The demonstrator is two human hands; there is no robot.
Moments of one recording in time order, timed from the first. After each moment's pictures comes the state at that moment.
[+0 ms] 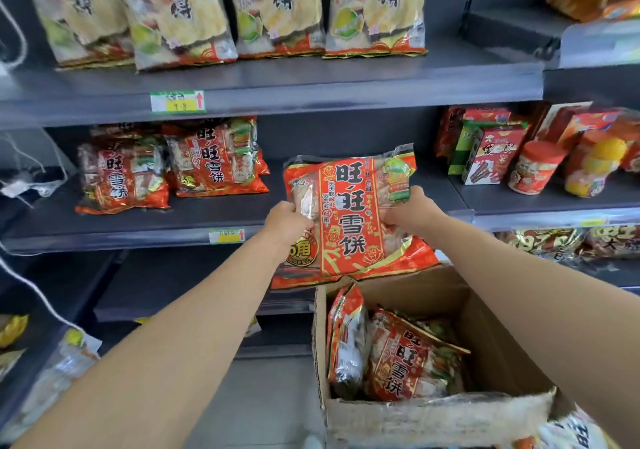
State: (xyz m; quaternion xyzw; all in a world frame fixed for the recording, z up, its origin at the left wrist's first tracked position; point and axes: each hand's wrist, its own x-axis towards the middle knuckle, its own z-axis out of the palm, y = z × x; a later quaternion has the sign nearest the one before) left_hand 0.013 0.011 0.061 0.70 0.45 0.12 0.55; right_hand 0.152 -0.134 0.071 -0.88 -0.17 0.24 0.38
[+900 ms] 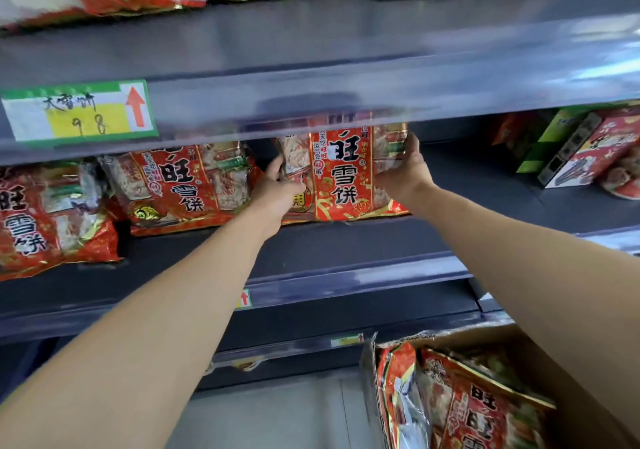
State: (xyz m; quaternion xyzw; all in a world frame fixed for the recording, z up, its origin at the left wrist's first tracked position) left_hand 0.143 0.249 -0.012 0.67 0.37 0.13 0.63; right_hand 0.311 0.111 -0.043 -0.85 -0.13 0.19 0.48
